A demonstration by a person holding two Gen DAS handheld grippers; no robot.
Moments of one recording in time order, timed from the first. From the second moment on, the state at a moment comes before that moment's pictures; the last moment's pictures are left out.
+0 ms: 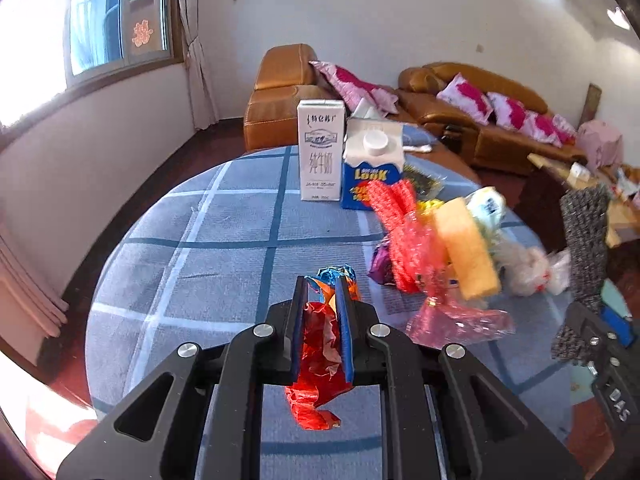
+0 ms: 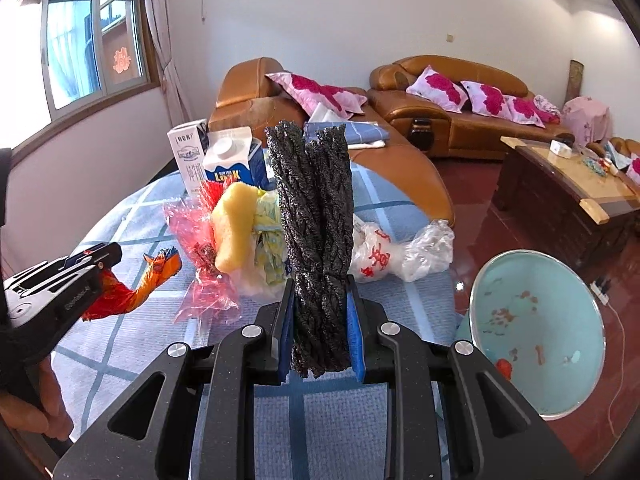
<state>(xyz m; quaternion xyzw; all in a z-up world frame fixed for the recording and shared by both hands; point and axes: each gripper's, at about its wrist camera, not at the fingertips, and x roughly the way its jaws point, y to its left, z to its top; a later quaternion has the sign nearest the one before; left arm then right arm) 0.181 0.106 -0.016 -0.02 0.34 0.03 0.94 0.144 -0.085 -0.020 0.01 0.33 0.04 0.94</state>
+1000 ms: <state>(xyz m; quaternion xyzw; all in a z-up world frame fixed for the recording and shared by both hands) 0.101 0.065 0.035 -0.02 0.26 -0.02 0.97 0.078 -0.122 0.007 0.03 0.28 0.02 0.96</state>
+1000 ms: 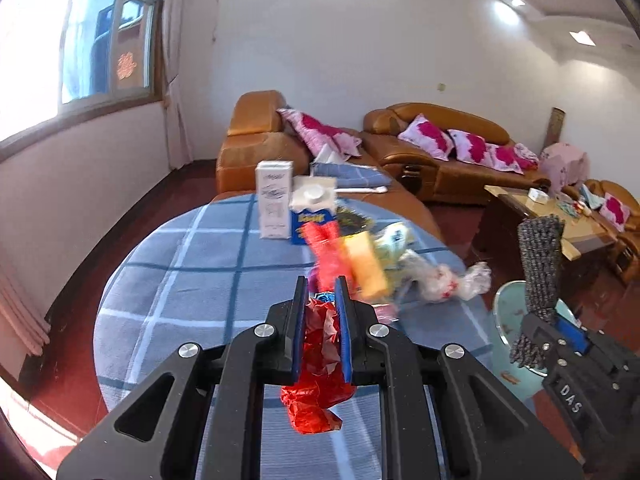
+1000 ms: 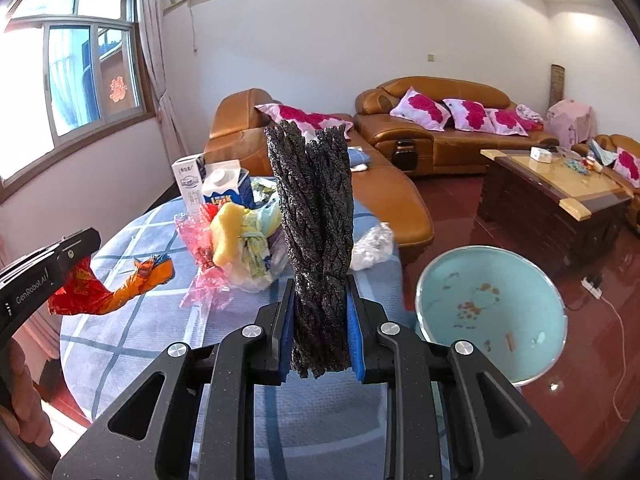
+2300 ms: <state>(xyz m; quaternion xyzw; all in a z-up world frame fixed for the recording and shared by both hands) 0.123 -0.139 0.028 0.06 0.26 -0.19 0.95 0.052 -0.291 -0.003 0.09 0.29 -0.15 0.94</state>
